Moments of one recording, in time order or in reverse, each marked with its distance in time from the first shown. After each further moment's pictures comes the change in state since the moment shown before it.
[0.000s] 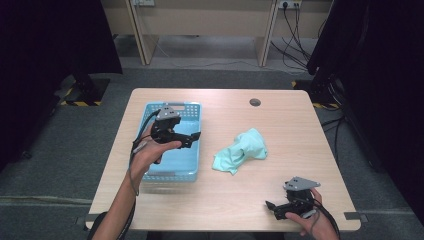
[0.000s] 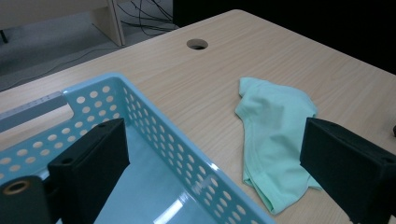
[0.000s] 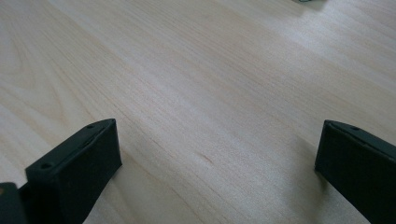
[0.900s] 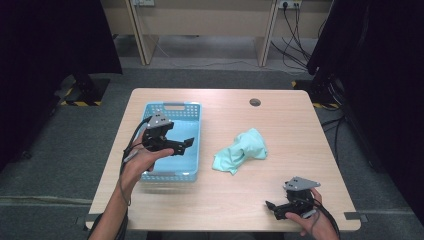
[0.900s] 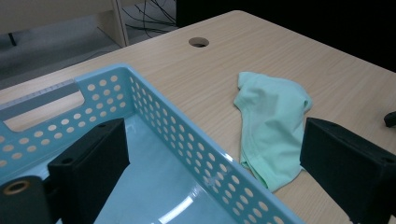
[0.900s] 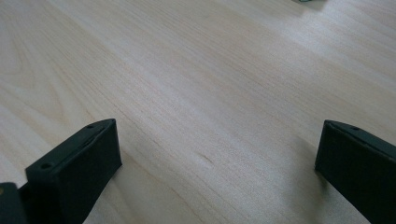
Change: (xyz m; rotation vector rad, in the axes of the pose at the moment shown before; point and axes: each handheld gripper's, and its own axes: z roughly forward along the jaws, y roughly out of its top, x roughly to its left) left arm -0.005 -0.015 -0.025 -0.019 0.015 0.002; right arm 0.000 0.000 0.000 0.000 0.000 0.000
